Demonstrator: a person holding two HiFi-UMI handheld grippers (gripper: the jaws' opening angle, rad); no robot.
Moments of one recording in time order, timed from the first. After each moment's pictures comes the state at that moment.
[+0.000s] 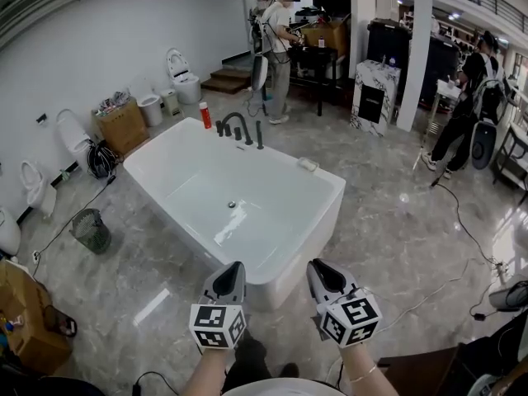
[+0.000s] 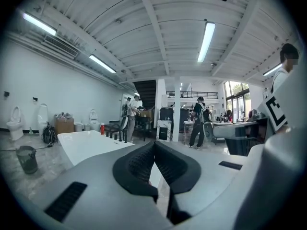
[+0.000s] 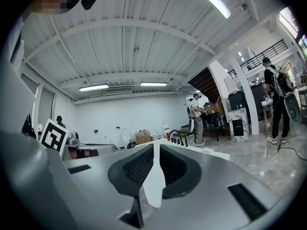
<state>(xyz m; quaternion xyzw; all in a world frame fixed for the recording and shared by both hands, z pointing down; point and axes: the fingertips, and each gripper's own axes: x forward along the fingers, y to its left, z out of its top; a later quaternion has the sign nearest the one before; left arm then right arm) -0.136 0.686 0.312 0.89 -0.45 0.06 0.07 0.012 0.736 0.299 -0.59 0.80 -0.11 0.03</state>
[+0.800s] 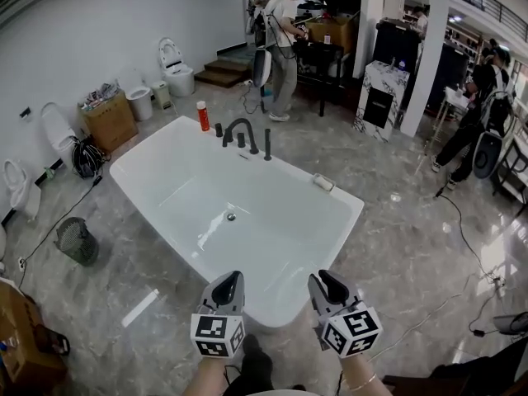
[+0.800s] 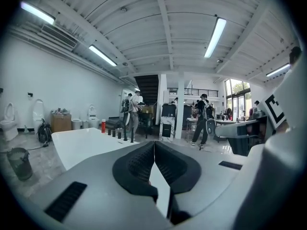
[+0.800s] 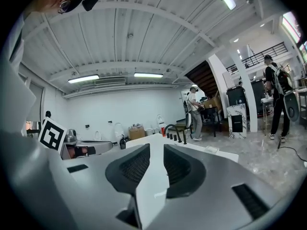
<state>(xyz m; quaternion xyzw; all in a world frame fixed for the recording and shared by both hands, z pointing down) -0.207 0.358 0.342 0.89 -0.44 0.08 0.09 -0.051 0.415 0.330 -0.61 0.78 -0.14 -0.01</state>
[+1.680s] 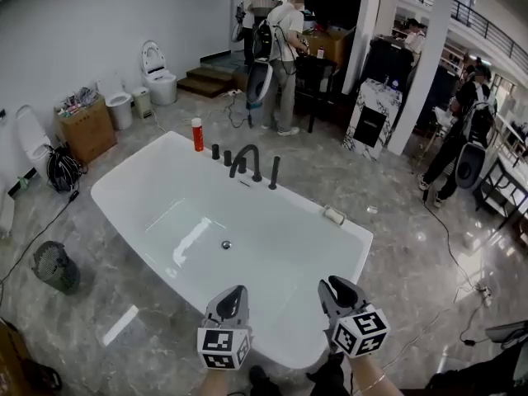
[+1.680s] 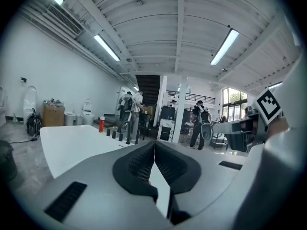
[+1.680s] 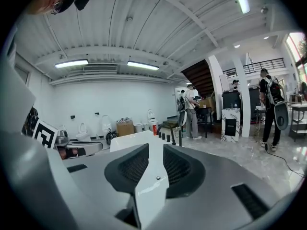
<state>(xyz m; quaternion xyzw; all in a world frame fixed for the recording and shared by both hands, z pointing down) -0.345 0.067 0.360 0.91 -0.40 0.05 0.12 -0.169 0.125 0.330 -0.66 0.73 -0.13 -0.06</state>
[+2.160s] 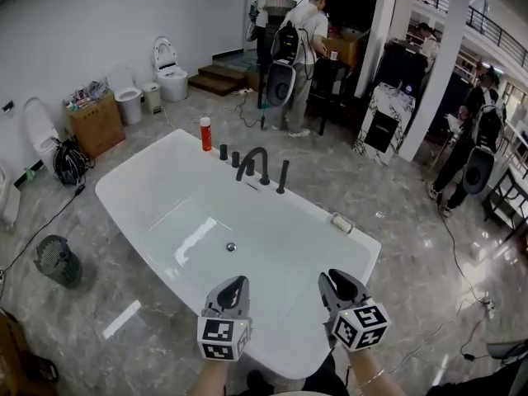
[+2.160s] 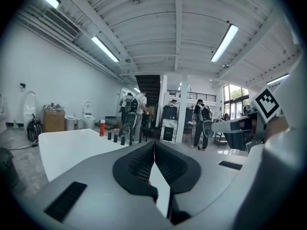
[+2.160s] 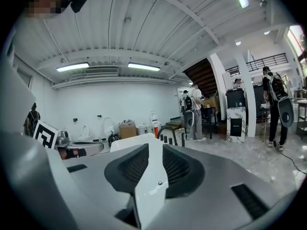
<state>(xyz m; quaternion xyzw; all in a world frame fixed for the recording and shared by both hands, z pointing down) -0.313 -0.006 0.352 0.90 -0.41 0.06 0.10 -0.137 0.045 0.325 -0.65 0.75 -0.13 -0.05</state>
